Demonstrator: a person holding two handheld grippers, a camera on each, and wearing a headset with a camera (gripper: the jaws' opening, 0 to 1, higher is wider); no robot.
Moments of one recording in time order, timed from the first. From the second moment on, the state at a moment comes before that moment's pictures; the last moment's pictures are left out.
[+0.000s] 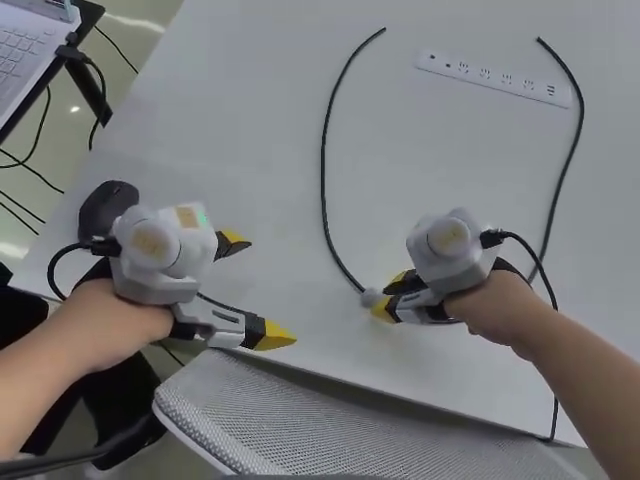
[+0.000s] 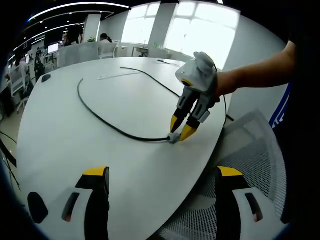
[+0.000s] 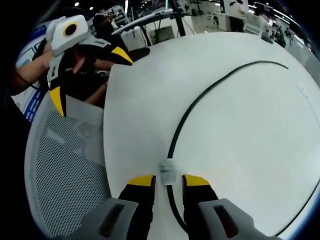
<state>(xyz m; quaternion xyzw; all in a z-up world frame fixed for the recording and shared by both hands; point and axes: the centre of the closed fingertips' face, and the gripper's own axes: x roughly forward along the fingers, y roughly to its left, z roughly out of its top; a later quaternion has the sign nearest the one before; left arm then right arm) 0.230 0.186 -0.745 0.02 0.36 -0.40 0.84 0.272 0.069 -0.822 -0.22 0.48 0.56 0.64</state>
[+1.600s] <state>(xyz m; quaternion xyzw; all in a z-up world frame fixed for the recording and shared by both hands) 0.261 0.134 -0.705 0.03 0.31 -0.45 0.84 0.265 0.048 -0.745 -0.23 0.45 0.56 0.65</state>
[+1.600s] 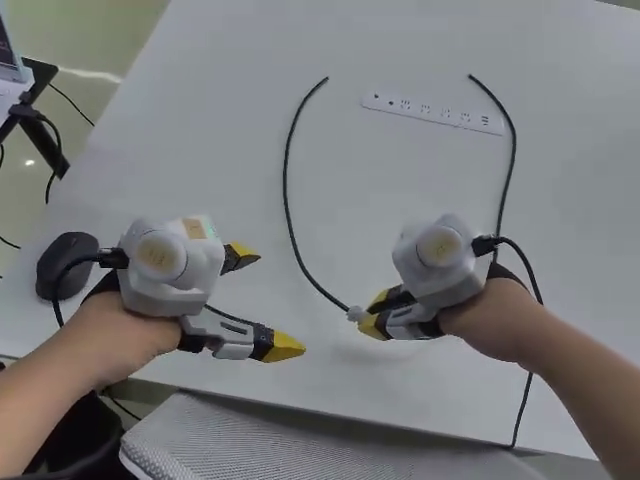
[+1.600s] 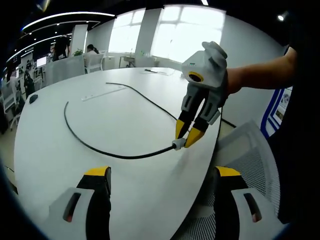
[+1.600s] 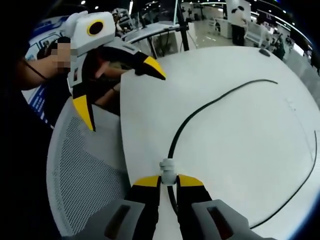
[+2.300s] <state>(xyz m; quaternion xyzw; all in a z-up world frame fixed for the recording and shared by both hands) 0.251 0.074 -0.689 0.06 0.28 -0.52 0.80 0.243 0.040 -0.697 -0.29 0.40 0.61 0.62</state>
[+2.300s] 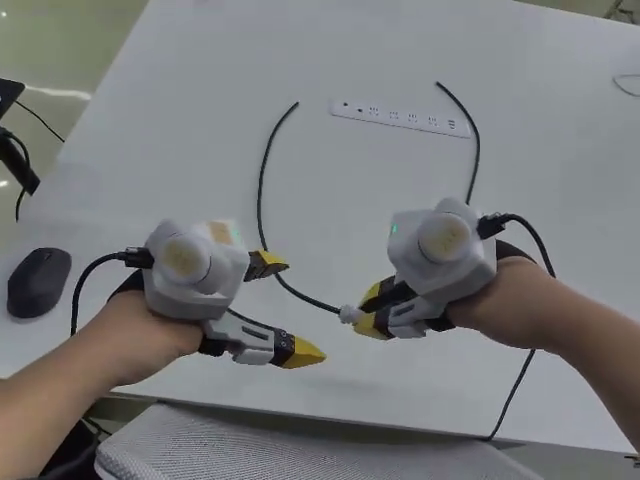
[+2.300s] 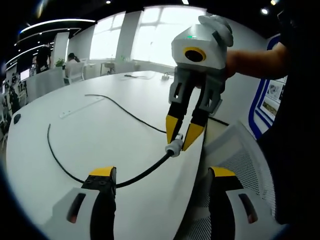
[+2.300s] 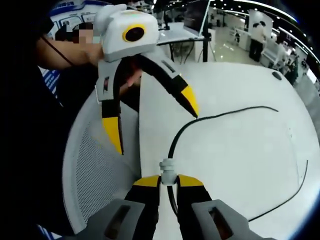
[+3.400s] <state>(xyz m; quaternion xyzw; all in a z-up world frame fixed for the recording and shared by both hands) 0.242 0.049 -0.676 0.04 0.26 -0.58 0.77 0.230 0.049 -0.677 -0.36 0.32 0.66 0.57</state>
